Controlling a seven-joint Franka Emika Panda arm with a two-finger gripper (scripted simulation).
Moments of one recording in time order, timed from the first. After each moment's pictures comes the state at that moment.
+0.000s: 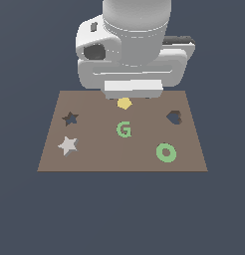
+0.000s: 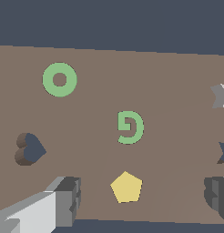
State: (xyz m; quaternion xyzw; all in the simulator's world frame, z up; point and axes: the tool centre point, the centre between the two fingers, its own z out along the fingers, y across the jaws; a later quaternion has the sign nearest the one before) arm -0.011 0.017 0.159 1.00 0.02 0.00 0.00
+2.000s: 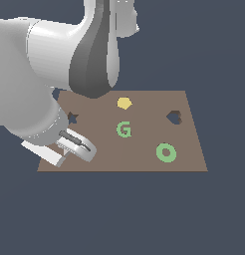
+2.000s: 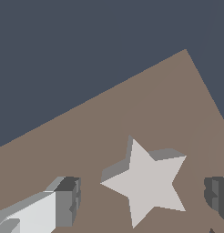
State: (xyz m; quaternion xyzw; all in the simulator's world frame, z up) arm 0.078 -0.157 0.051 0.97 -0.24 0.00 0.00
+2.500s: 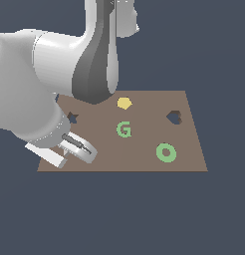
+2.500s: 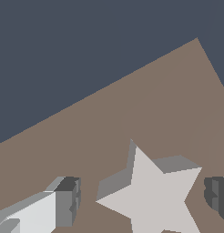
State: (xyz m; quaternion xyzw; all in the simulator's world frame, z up) arm 0.079 -0.158 0.036 0.97 -0.24 0.00 0.00
